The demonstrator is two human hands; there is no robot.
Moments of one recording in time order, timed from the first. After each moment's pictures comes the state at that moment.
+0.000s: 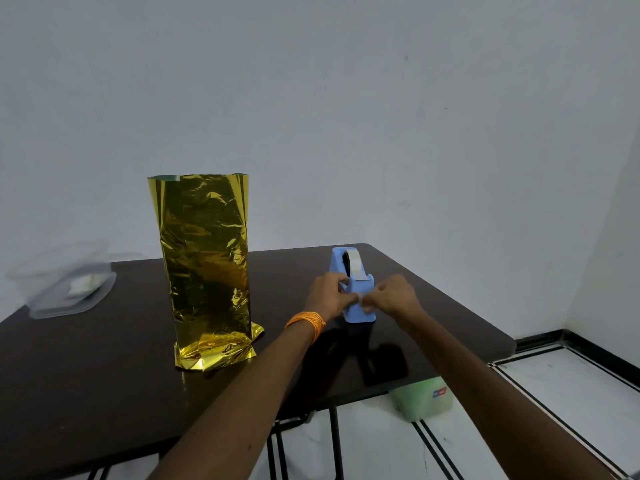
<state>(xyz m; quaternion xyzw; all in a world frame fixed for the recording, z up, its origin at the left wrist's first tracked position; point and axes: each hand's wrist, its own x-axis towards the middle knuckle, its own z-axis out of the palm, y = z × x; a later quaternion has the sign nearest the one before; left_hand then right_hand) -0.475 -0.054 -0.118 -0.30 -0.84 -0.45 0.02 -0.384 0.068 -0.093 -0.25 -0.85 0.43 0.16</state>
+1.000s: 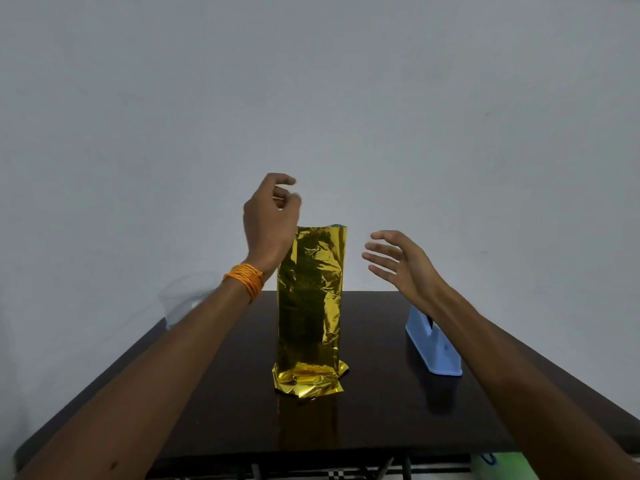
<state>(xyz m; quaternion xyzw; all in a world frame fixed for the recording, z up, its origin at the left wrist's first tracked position) -0.434 -0.283 0.081 -0.20 -0.67 -0.55 0.46 -0.415 -0.045 0.025 0.13 -0.64 0.74 0.15</state>
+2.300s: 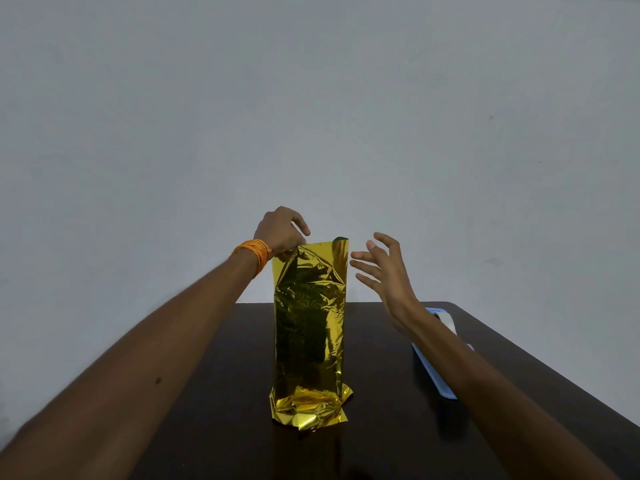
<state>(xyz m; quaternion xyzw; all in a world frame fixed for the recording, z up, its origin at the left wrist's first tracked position) -0.539 -0.283 0.094 -0.21 -0.87 -0.37 0.24 -0.458 -0.084 0.018 0.12 -0.68 0.68 0.25</state>
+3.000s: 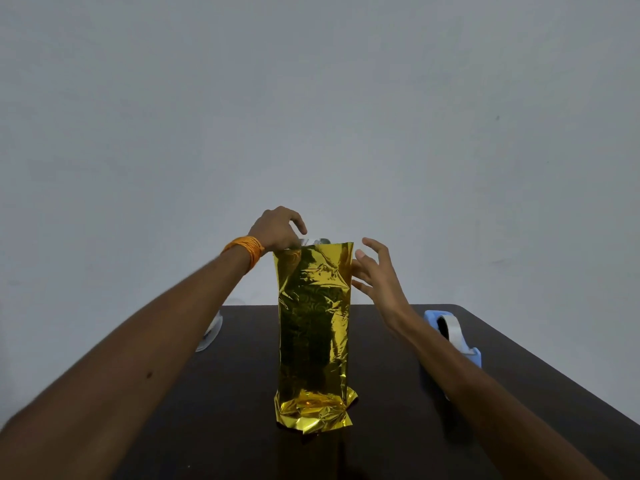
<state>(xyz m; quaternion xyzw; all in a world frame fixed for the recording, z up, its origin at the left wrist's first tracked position) -0.537 -0.298 0.107 -0.21 -0.91 -0.29 0.21 -0.463 -0.098 0.009 0.15 -0.71 0.65 0.22</state>
